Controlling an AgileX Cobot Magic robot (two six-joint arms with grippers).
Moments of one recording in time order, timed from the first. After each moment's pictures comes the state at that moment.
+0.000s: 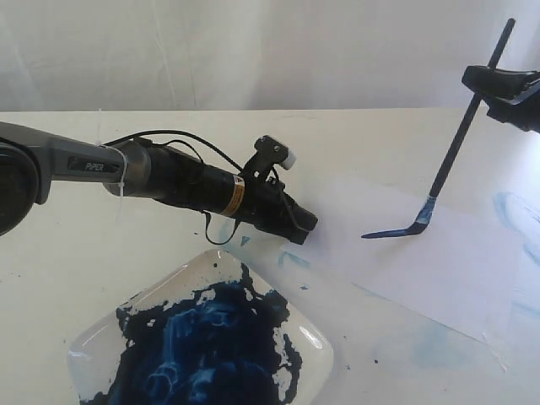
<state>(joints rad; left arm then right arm) -0.54 2.34 -1.59 1.65 -0.65 -1.47 -0.21 1.88 -0.99 -1.11 -1.21 0.87</state>
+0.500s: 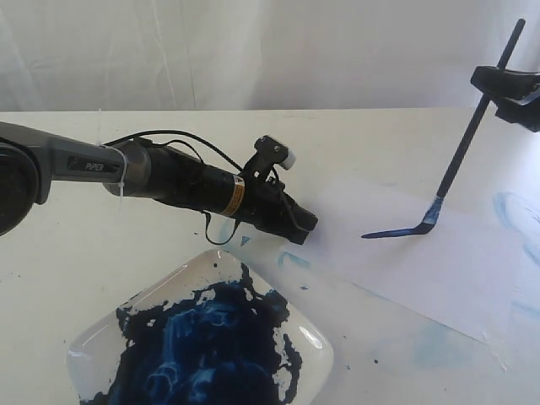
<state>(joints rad) -0.54 2.34 -1.59 1.65 -0.65 -1.47 -0.24 1.88 -0.99 -1.12 -1.21 0.87</state>
